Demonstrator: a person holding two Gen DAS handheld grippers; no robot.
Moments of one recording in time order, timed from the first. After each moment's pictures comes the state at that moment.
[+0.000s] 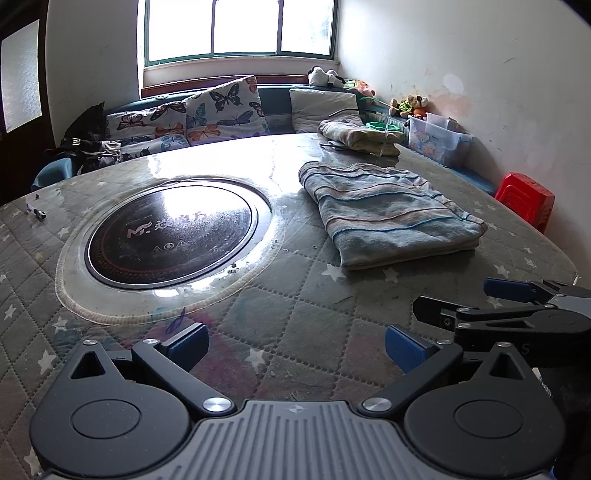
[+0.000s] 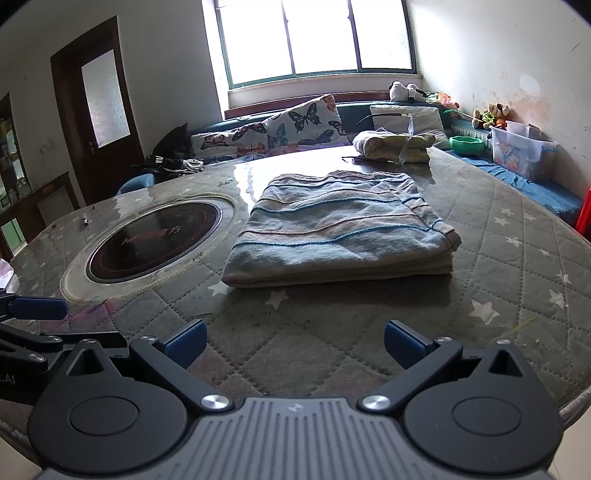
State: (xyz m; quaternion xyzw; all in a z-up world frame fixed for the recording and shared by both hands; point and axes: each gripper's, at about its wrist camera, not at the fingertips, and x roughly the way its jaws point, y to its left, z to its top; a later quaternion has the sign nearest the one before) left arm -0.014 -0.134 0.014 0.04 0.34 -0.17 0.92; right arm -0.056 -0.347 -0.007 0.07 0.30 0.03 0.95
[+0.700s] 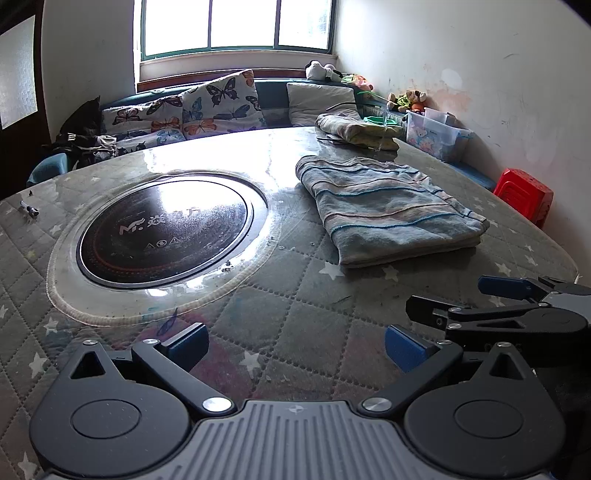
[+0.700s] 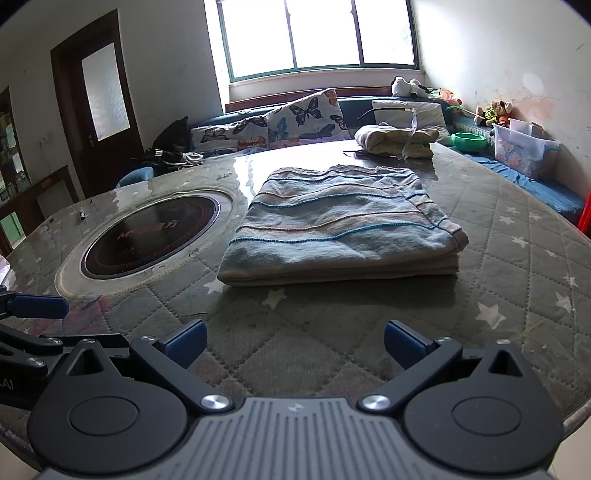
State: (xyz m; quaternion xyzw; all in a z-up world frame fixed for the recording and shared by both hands) left arm -0.004 -0.136 0.010 0.04 0.35 -0.18 0.92; right arm -0.045 -0.347 -0.011 0.06 0.31 0.03 0.95
